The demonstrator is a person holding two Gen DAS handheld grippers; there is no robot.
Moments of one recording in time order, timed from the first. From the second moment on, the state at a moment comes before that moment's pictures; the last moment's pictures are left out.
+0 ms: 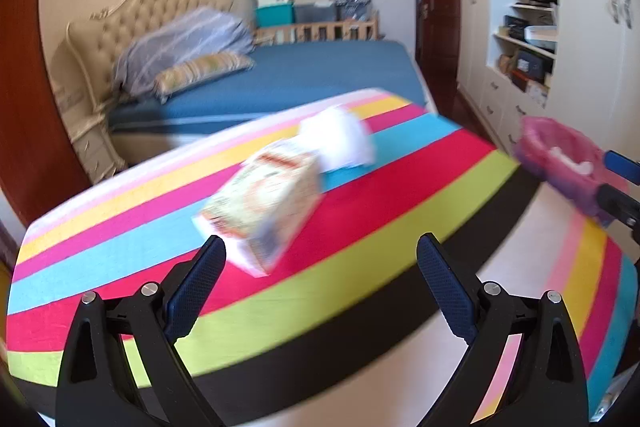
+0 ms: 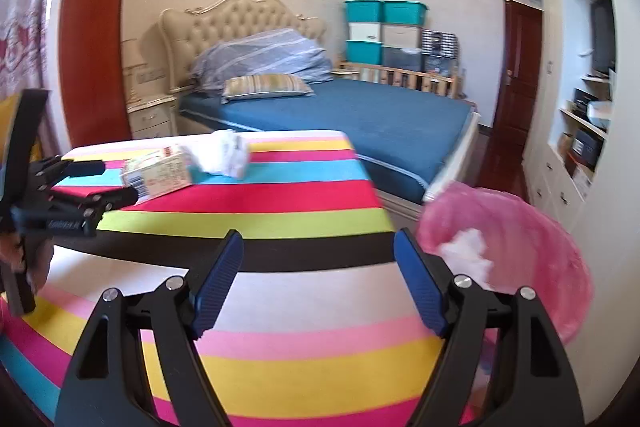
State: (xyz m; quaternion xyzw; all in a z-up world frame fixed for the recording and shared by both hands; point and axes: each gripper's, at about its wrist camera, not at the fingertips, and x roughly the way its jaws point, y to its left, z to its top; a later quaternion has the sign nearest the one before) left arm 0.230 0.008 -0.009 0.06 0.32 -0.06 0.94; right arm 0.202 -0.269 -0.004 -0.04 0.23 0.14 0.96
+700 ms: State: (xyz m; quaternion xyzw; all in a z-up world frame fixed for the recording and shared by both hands) left arm 0.300 0.054 -0.030 0.05 0.37 -0.11 0.92; right arm 0.298 -0.177 -0.018 -0.02 0.30 0.18 0.94
